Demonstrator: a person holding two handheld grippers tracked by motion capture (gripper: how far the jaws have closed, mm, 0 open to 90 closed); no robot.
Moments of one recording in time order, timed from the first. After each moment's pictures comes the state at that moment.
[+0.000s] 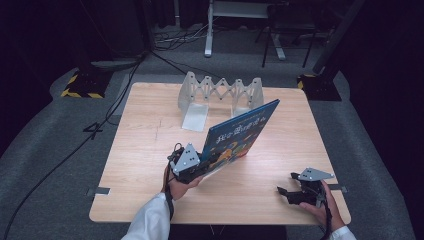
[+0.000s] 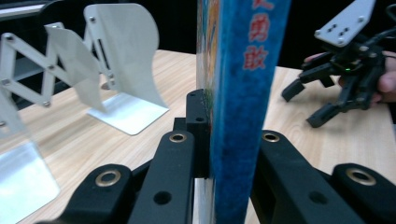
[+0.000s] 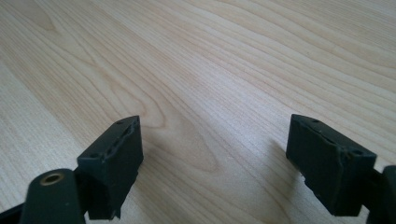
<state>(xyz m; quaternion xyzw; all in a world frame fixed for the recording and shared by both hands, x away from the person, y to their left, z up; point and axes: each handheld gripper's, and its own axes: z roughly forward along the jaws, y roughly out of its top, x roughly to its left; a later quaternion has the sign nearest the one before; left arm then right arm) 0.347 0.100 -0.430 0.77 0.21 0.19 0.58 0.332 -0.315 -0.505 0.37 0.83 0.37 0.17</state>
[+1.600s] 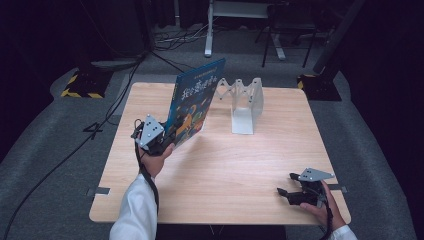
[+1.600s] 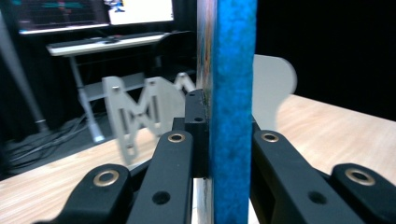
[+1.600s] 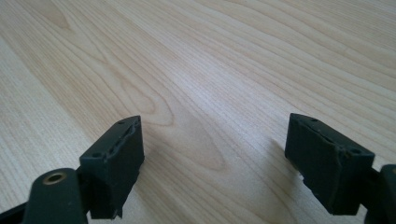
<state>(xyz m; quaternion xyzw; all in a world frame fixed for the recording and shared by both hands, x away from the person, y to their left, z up) 0.389 0.177 -0.391 0.67 0.33 0.32 0.58 0.333 -0.316 -0.505 0.36 0.84 0.38 0.16</state>
